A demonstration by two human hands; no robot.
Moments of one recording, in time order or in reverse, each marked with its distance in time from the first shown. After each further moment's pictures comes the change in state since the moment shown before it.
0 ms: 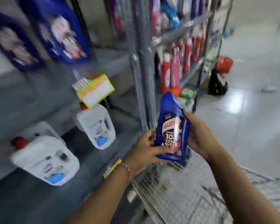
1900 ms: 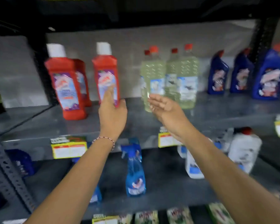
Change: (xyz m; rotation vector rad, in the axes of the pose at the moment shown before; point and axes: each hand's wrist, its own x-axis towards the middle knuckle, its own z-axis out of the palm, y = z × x) left_hand -0.468 0.142 -0.277 0.578 1.625 0.820; right_hand -0.135 0.131 0.519 -0.428 -0.837 -0.390
